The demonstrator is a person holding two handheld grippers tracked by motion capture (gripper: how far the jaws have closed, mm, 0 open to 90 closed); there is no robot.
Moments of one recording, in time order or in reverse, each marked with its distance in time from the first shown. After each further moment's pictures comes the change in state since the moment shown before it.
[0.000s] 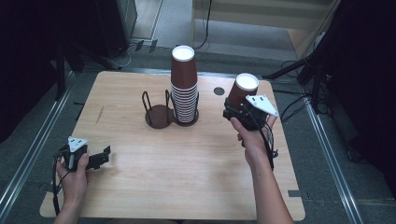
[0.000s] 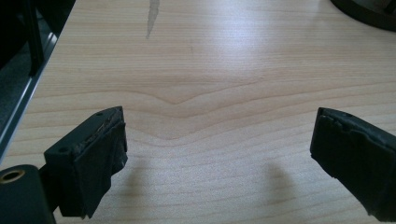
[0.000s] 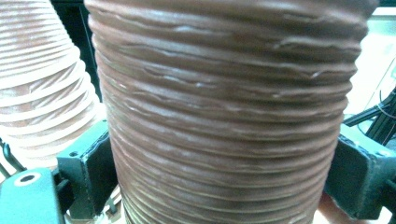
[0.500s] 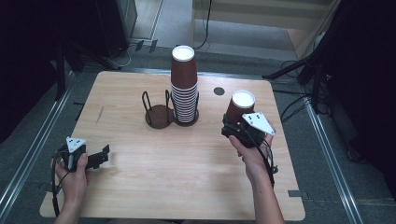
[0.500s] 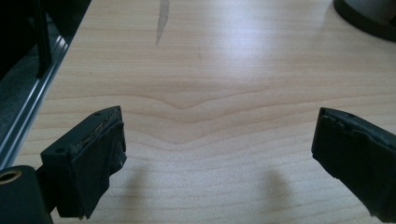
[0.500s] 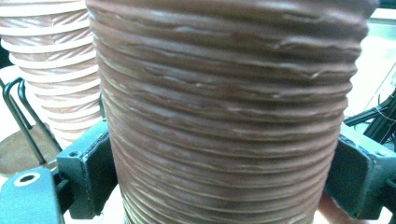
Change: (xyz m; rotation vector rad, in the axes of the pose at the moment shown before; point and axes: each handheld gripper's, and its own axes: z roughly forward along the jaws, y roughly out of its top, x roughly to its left) left arm 0.002 0.000 -0.003 -0.034 0.011 -0.024; right arm 0.004 -0.038 -0.023 0.010 0.014 -0.070
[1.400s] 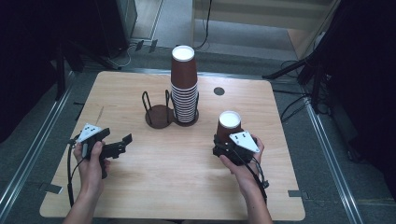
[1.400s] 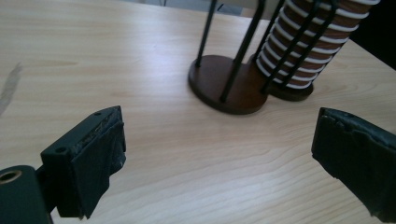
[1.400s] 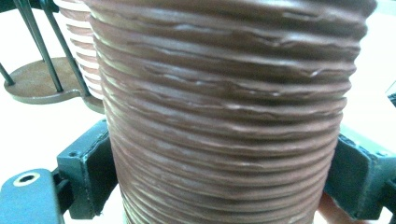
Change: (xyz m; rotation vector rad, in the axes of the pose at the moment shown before) left arm -0.064 0.051 -0.007 -0.117 -0.363 -0.019; right arm 0.022 -0.059 -0.003 0.091 0.042 -0.067
